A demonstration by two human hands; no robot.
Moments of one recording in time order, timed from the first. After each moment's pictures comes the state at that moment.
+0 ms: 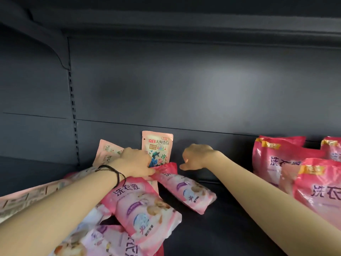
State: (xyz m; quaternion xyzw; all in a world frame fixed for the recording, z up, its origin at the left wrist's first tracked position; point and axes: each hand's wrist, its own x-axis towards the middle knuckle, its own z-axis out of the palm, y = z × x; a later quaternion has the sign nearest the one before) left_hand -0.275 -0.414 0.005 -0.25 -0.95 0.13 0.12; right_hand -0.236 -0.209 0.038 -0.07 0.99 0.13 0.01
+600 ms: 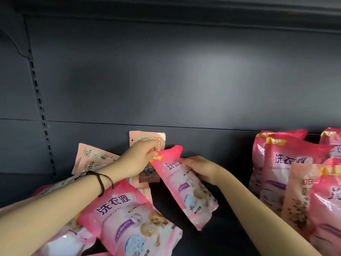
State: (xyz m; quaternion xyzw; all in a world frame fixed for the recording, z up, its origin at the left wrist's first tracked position) left_hand -0.301 -0.391 0.006 -0.38 -0.86 -0.30 0.14; right_hand -0.269 -0.168 -0.031 0.06 0.82 -0.57 0.06
